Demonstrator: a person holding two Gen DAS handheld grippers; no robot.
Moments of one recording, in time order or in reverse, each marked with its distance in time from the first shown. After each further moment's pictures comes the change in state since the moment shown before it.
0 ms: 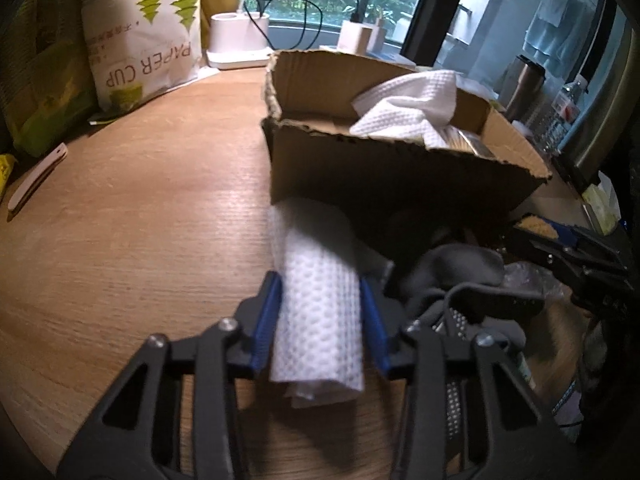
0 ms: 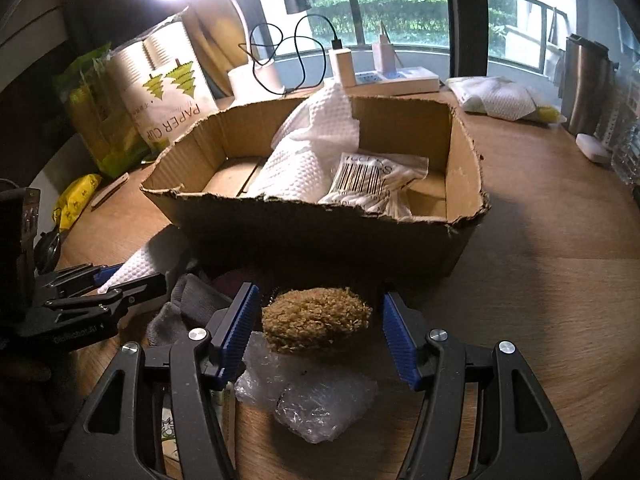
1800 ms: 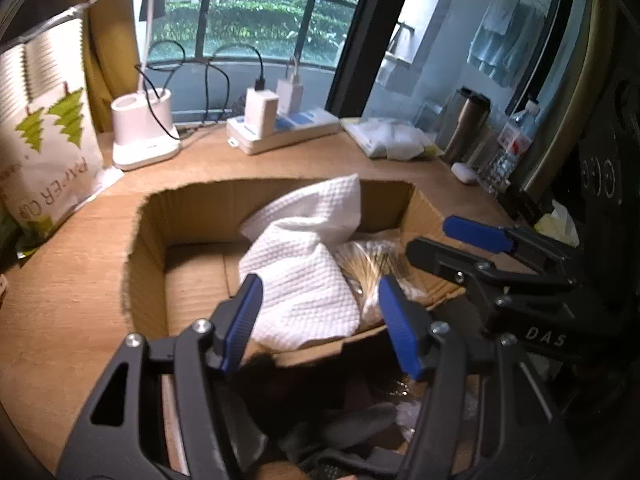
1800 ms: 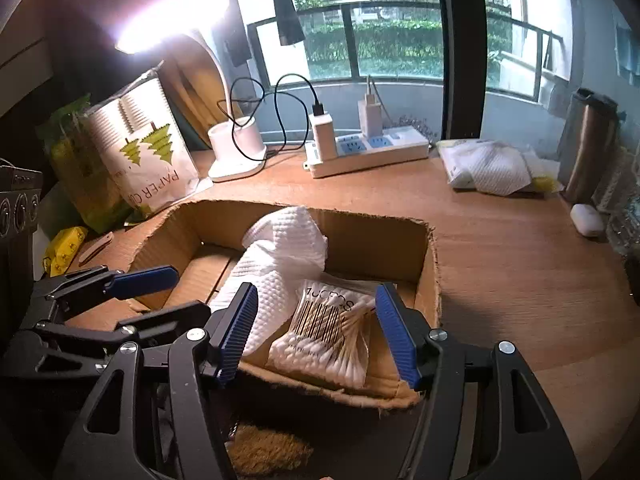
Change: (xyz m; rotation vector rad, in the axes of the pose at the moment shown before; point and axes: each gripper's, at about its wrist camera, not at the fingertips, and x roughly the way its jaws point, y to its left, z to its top) left arm -0.004 -0.066 0.097 0.099 -0.107 -0.168; right arm -0.009 -0.023 0.079 -0.019 -0.113 -0.027
